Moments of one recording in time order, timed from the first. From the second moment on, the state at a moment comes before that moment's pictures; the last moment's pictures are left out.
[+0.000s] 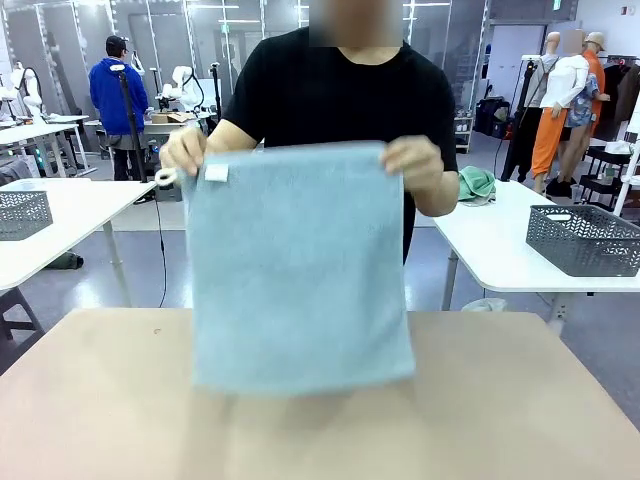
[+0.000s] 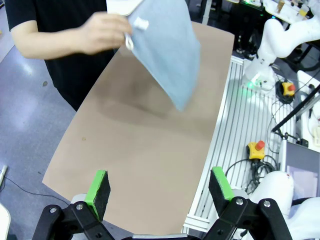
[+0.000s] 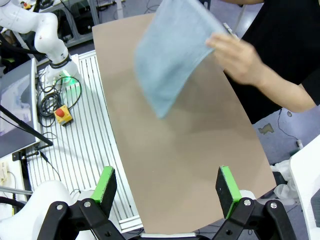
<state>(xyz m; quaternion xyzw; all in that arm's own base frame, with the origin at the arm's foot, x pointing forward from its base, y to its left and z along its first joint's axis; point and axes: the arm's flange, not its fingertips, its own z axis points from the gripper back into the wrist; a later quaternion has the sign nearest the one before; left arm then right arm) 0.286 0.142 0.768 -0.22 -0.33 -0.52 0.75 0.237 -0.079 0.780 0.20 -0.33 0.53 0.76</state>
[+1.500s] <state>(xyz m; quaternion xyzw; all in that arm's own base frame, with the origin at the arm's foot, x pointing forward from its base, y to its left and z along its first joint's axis) 0.286 0.142 0.768 -0.22 -0.33 -0.52 0.75 0.237 -0.079 0.780 0.20 -0.33 0.53 0.76</state>
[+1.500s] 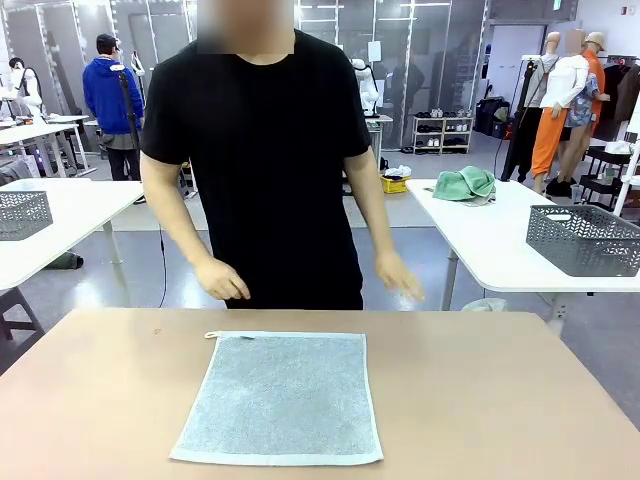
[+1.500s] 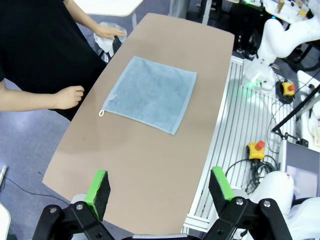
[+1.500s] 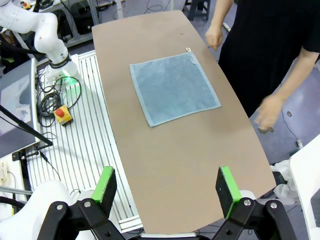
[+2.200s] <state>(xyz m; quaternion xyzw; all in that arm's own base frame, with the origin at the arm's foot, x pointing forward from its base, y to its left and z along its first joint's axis) 0.294 0.082 0.773 -0.17 -0.32 -0.56 0.74 0.255 -0.016 0.773 0.19 -0.29 0.57 0.75</state>
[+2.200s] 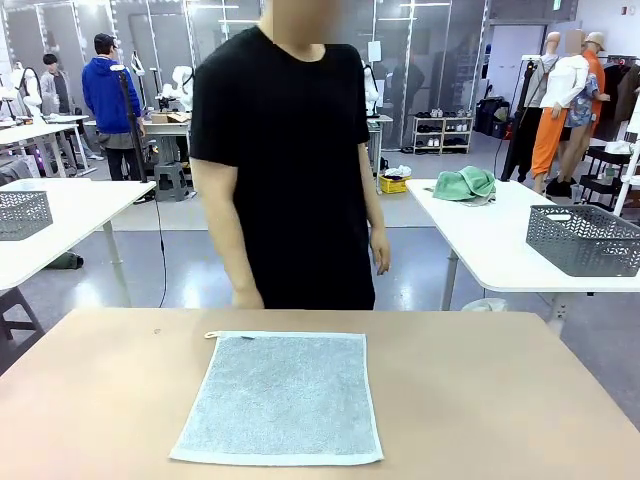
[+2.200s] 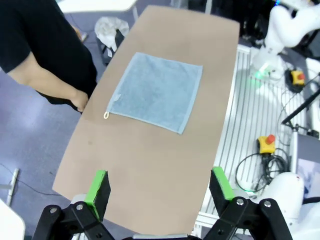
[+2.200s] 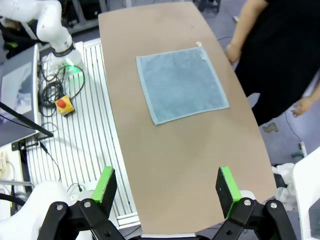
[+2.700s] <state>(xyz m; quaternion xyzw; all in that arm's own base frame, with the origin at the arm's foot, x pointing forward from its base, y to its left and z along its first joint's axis) 0.302 -0.058 0.683 -0.11 -0.23 -0.65 0.72 0.276 0.126 0.699 0.12 -0.22 0.63 0.73</state>
